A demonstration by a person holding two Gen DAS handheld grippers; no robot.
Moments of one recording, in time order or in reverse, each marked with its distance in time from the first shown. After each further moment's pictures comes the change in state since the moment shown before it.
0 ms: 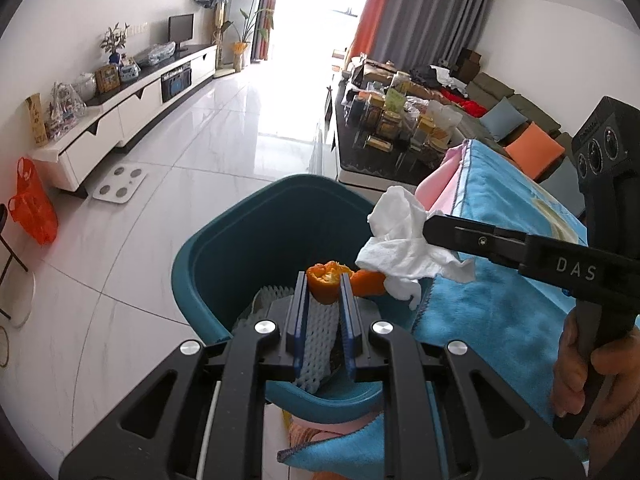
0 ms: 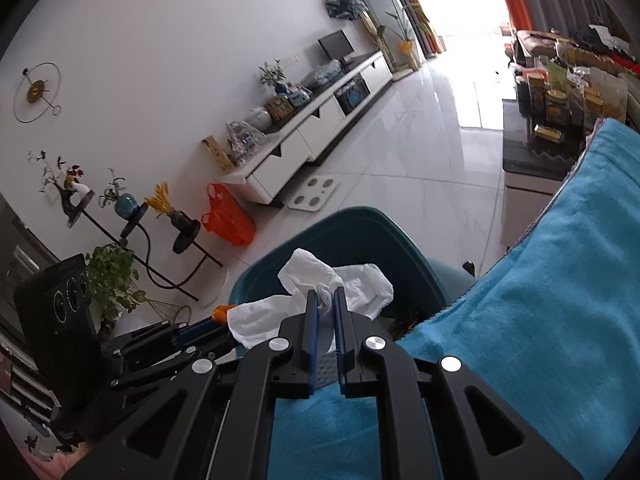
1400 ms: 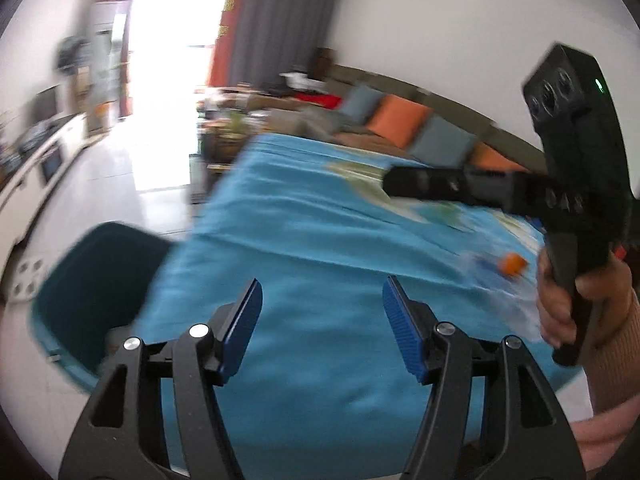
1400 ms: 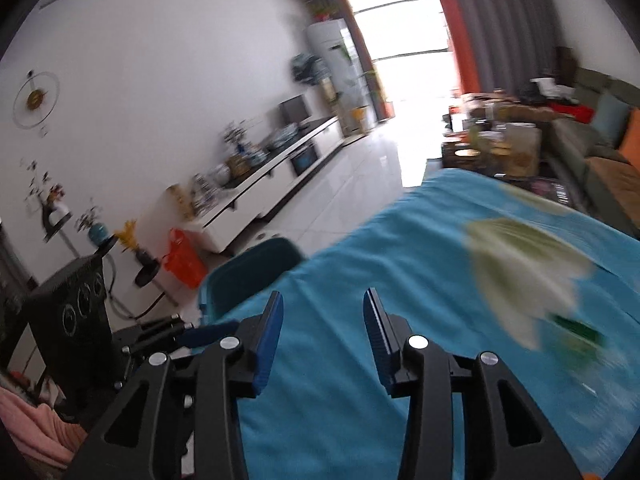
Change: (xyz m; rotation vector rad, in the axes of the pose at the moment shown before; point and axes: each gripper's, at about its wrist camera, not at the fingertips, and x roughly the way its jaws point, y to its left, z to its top) left arm -0.043 -0.173 -0.062 0.387 -0.078 -0.419; right arm -0.201 -0.047 -0.081 -0.019 -0.267 -0.213
